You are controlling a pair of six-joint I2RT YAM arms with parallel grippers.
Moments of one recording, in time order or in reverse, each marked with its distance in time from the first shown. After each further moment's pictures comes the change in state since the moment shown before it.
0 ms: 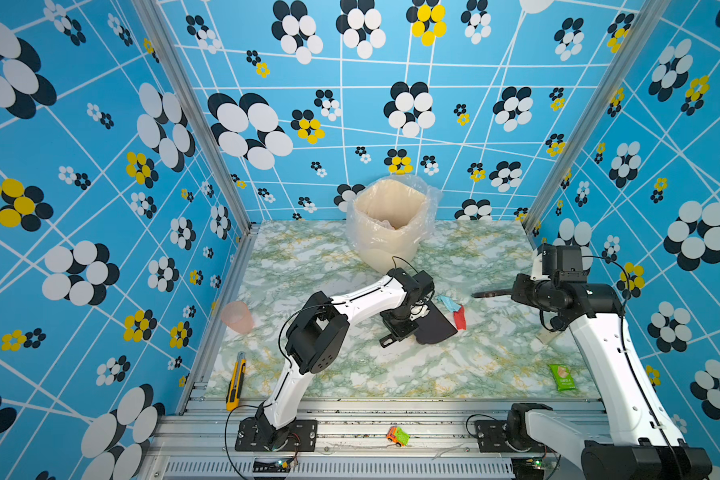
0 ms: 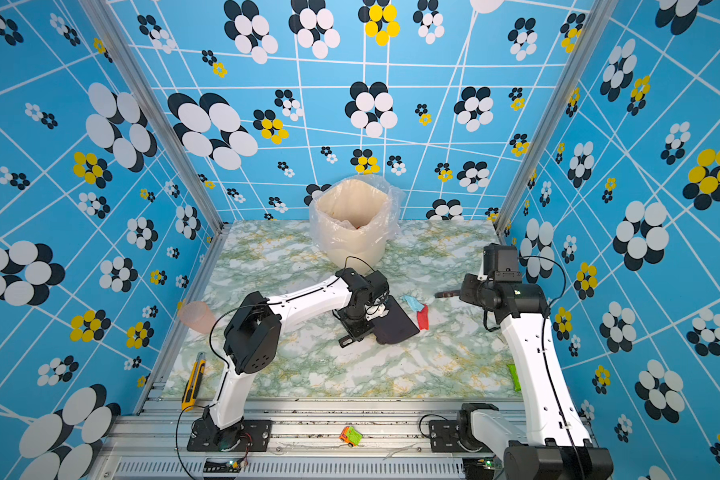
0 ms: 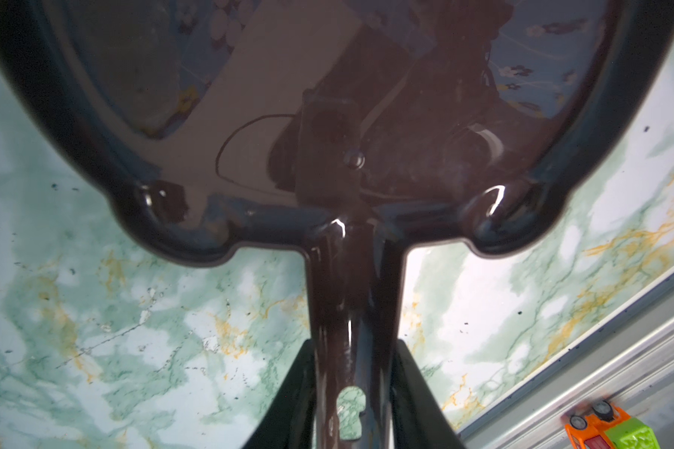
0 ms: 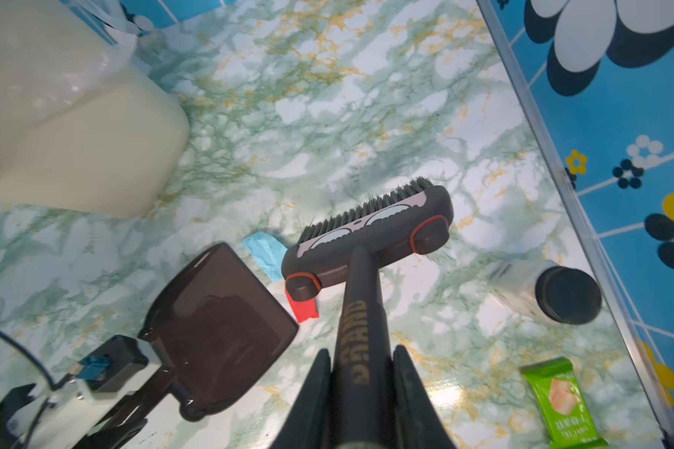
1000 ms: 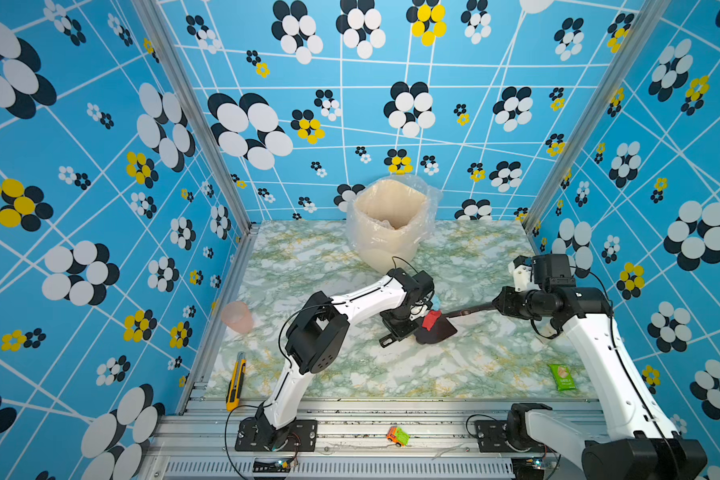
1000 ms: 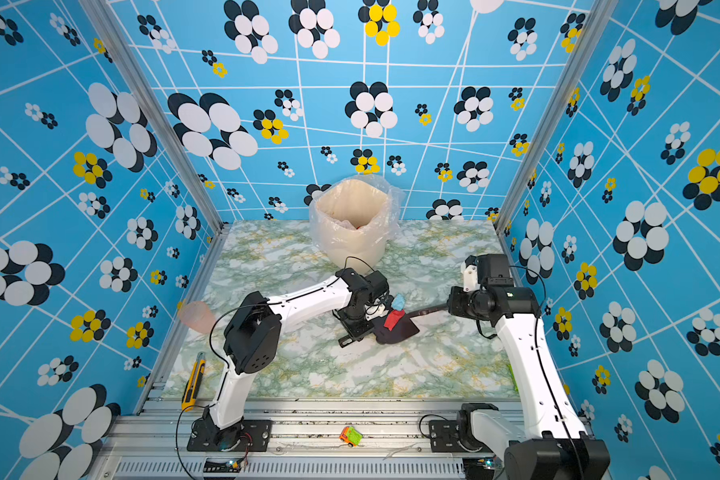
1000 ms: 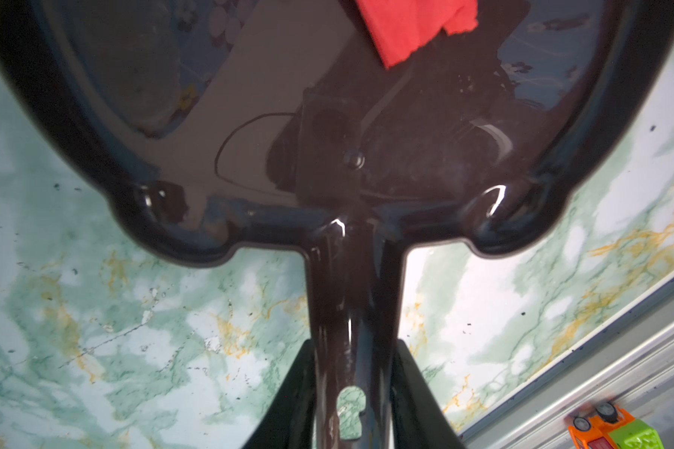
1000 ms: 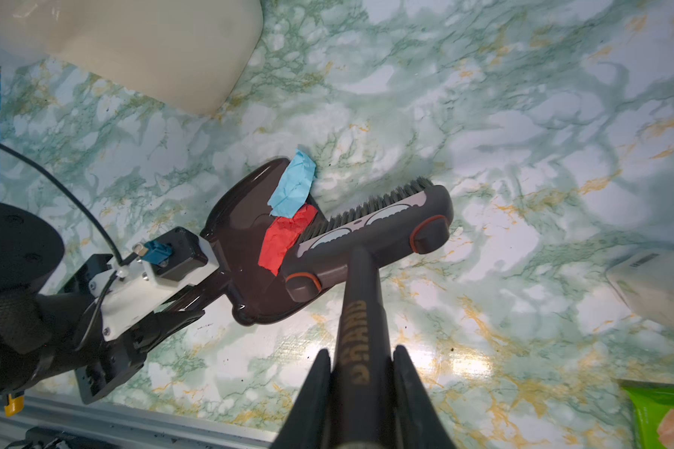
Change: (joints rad) left arm 0.000 0.000 -0.004 0.006 -0.002 0.002; right arm 0.008 -0.021 -0.092 0.039 -0.277 -0.090
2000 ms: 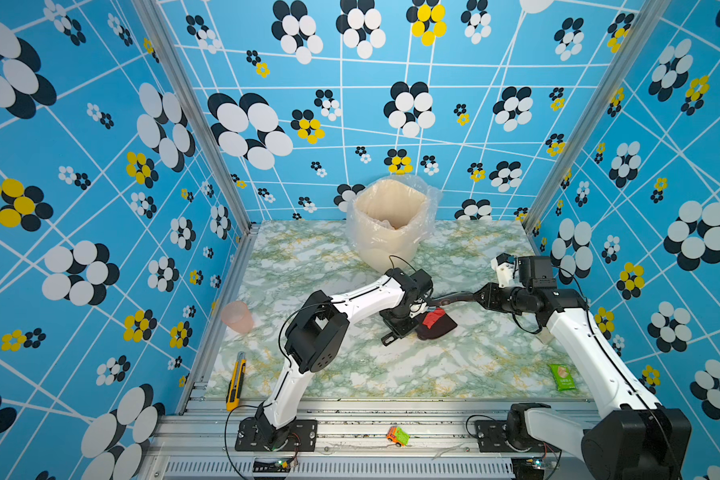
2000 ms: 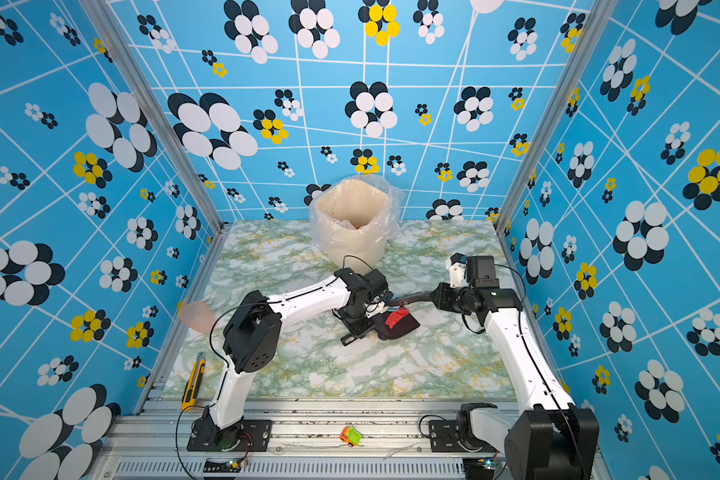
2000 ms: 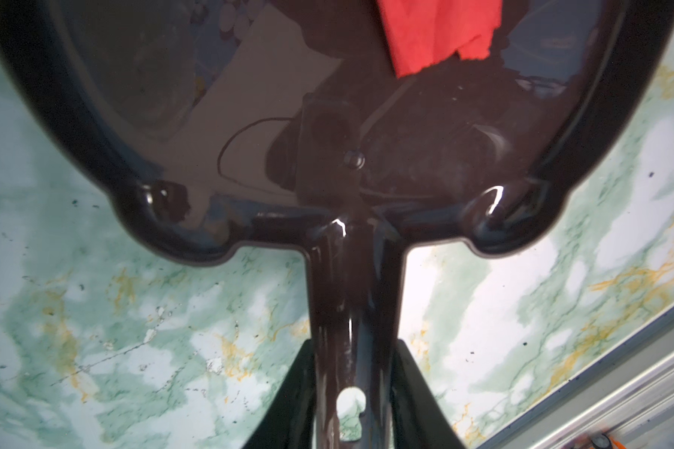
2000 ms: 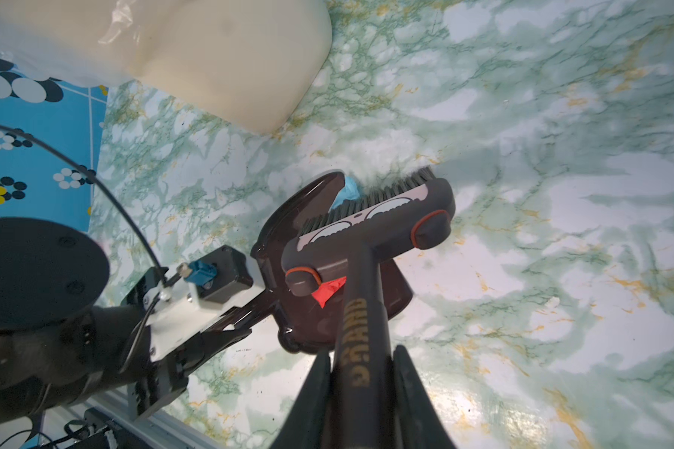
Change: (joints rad) left arm 0.020 0.000 -0.023 0.074 0.012 -0.053; right arm 0.037 0.055 -0.135 0.247 -0.203 0.034
